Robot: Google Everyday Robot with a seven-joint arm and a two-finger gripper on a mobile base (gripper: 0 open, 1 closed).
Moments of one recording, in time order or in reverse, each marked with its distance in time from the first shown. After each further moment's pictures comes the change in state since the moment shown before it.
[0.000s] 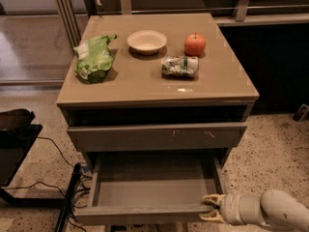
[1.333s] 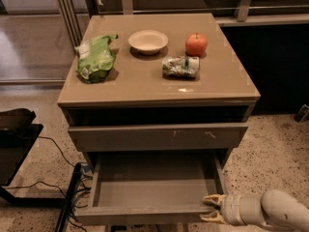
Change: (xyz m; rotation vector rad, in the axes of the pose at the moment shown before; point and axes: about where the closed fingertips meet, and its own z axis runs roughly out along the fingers) arm -0.003 0.001 -0.001 -0.002 -0.003 0.001
